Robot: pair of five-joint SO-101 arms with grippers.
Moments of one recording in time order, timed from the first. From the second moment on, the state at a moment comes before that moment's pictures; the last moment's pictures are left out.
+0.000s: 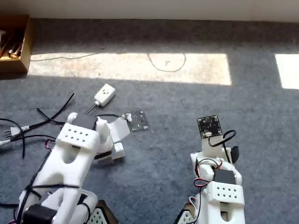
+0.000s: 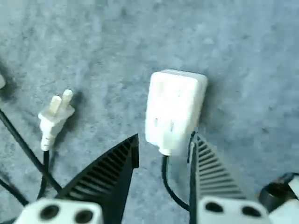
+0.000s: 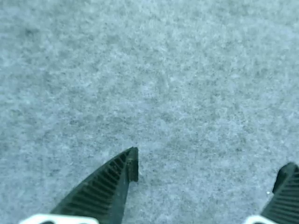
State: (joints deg) left arm 9.0 -31.4 50.2 74.8 -52.4; right arm 1.2 -68.2 90.0 42.8 17.6
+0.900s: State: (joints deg) left arm 3.8 -19.6 43.4 67.4 -48.3; right arm 1.2 -68.2 90.0 42.8 17.6
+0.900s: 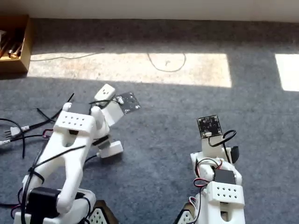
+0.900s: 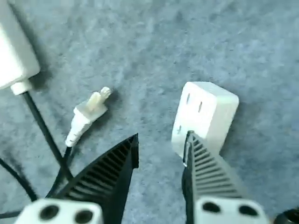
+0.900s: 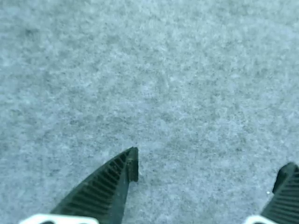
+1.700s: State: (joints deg) left arm 2.5 -27.6 48.0 72.3 -53.8; right arm 1.2 -68.2 90.0 42.8 17.6
